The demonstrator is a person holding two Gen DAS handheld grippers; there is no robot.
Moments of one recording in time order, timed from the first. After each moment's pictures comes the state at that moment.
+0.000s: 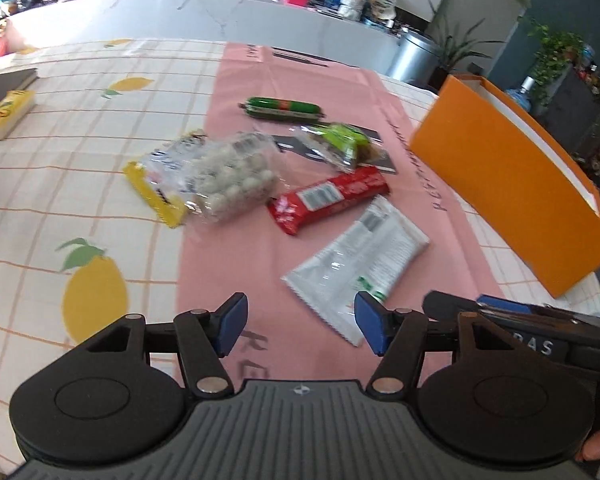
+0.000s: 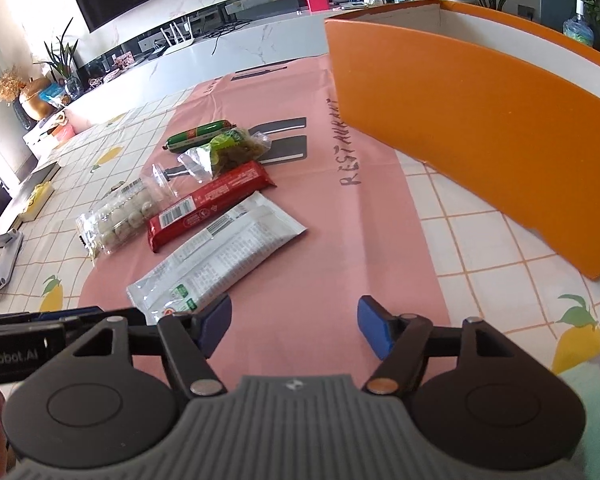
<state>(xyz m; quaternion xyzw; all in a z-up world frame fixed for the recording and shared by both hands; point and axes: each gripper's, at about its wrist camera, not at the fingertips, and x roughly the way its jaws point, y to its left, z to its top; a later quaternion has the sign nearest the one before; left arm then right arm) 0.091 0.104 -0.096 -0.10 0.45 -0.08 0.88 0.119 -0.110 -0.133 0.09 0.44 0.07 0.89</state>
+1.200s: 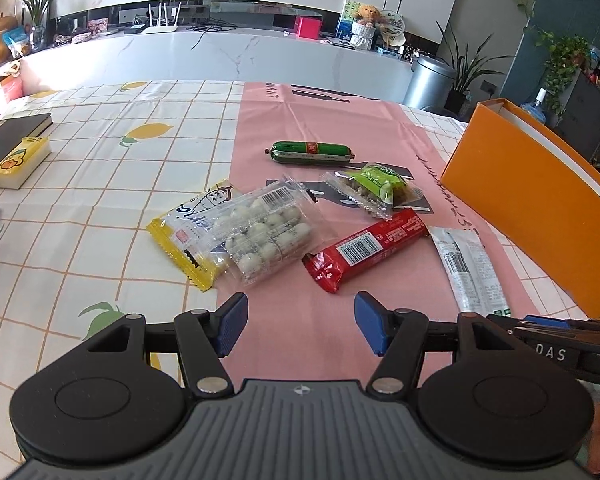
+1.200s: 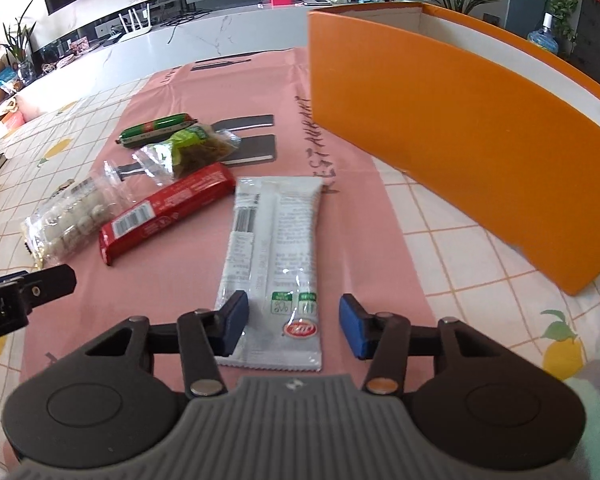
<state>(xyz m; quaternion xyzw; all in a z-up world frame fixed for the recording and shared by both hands) 0.115 0.107 -0.100 -0.06 0.40 -0.07 0.91 0.138 -0.108 -0.138 0.04 0.45 -0.03 0.89</state>
